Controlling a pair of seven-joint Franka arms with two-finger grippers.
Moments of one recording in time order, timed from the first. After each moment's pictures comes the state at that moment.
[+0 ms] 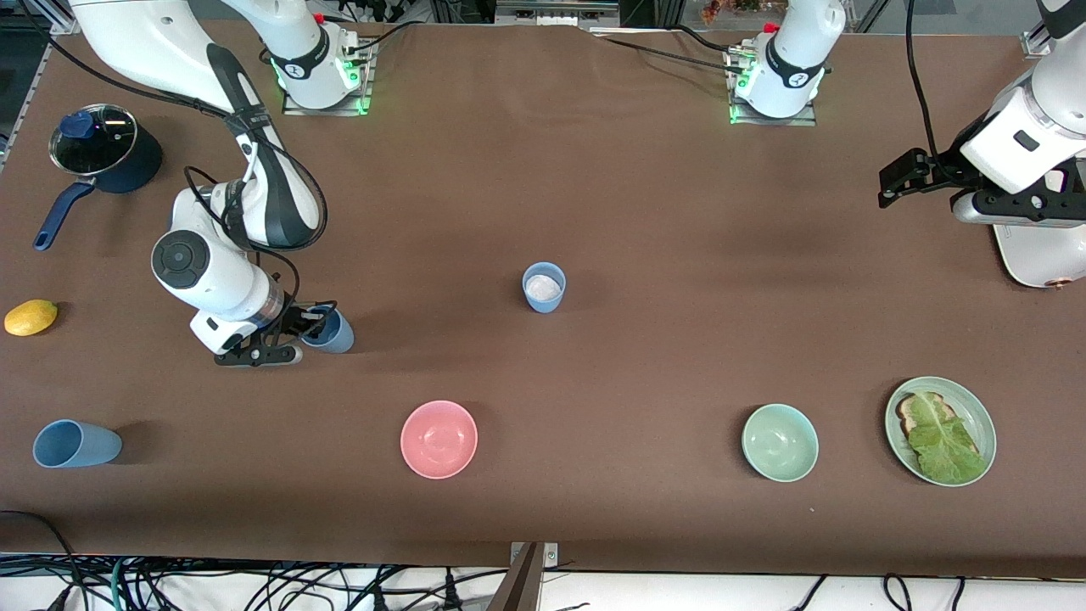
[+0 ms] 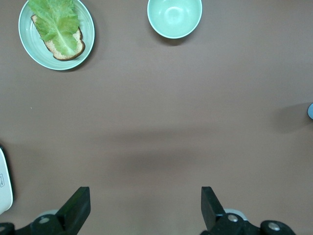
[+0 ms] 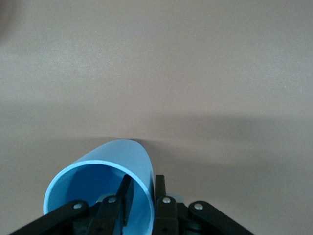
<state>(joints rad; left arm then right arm) 0.03 -0.06 -0.08 -1.74 -0.02 1.60 -0.02 0.19 0.45 -0.04 -1.92 0.02 2.37 0.08</state>
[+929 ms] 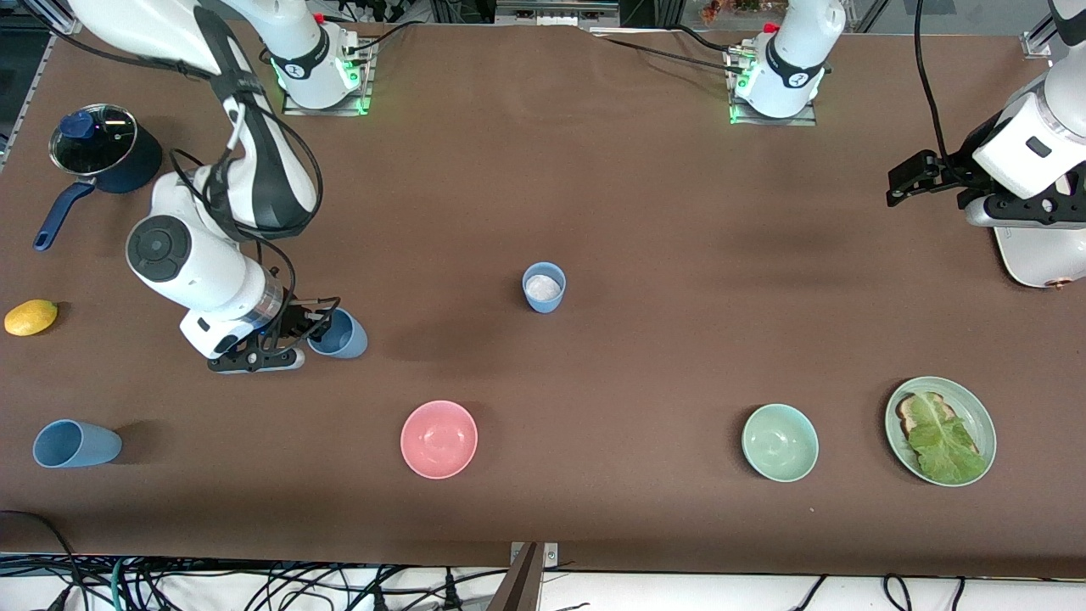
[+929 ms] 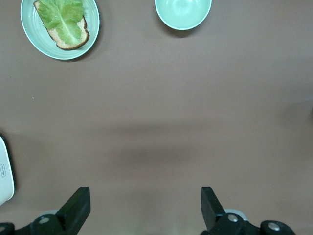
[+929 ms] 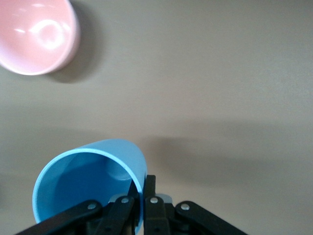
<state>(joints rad) 0.05 -0.06 -0.08 -1.74 -0.02 1.57 -0.02 0.21 0.40 0.03 -1.69 0.04 2.10 0.15</state>
